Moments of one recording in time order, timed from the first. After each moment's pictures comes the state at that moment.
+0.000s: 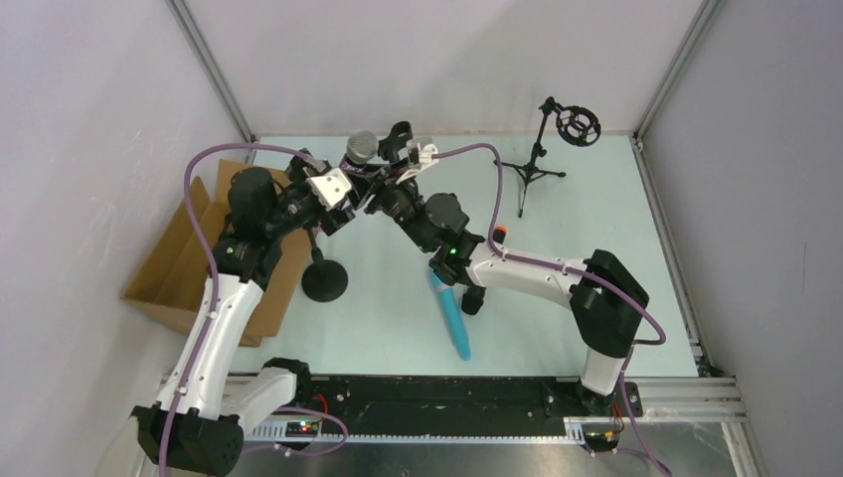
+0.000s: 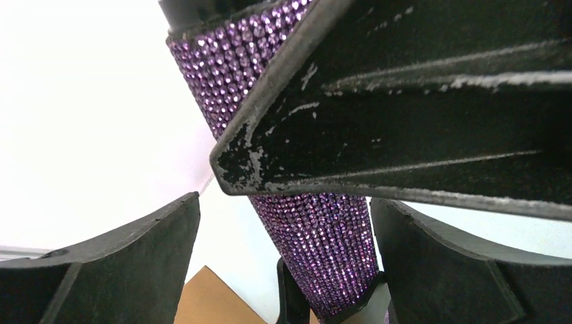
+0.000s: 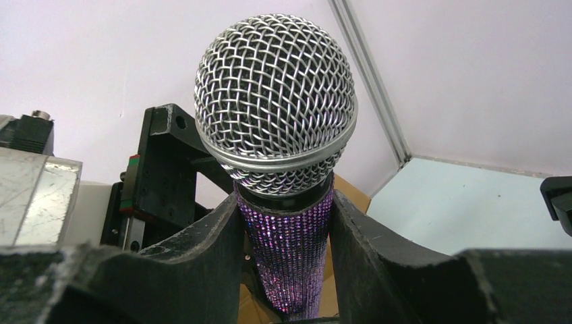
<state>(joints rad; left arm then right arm) -0.16 0.98 1.05 -0.33 0.49 0.73 1.03 1.78 1.35 0.86 0.23 0.45</state>
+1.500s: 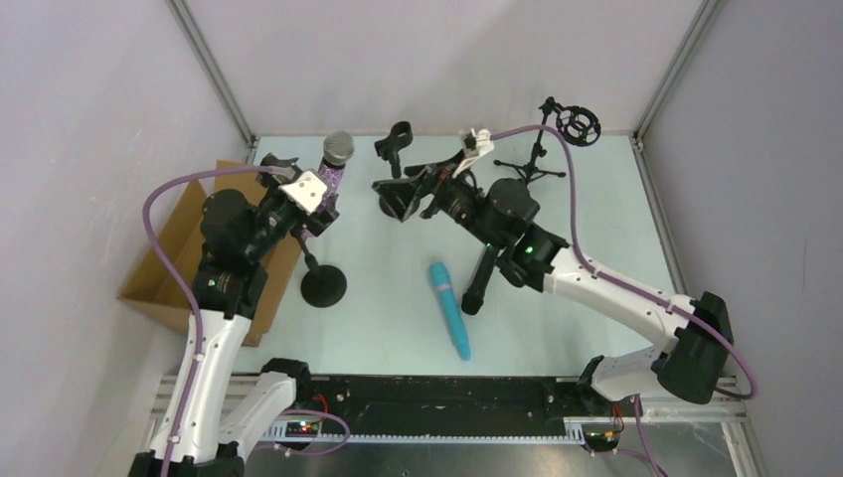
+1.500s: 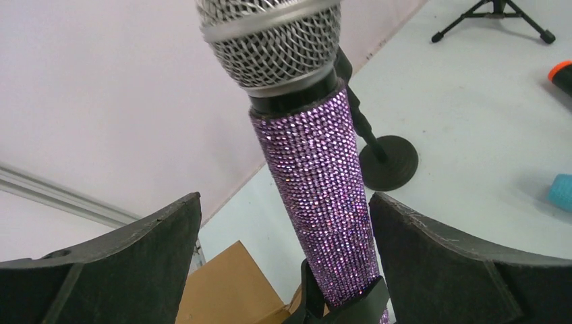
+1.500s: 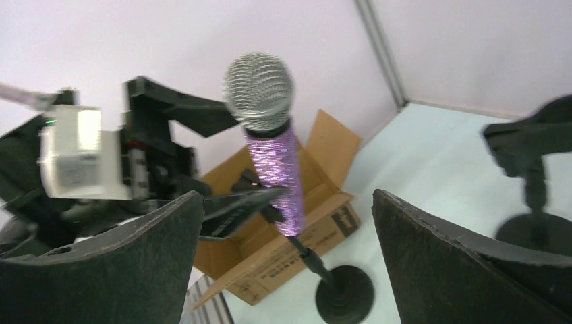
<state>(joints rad) -0.13 0.82 1.01 -0.27 0.38 0.62 0.95 1.39 1.22 0.43 0.04 0.53</state>
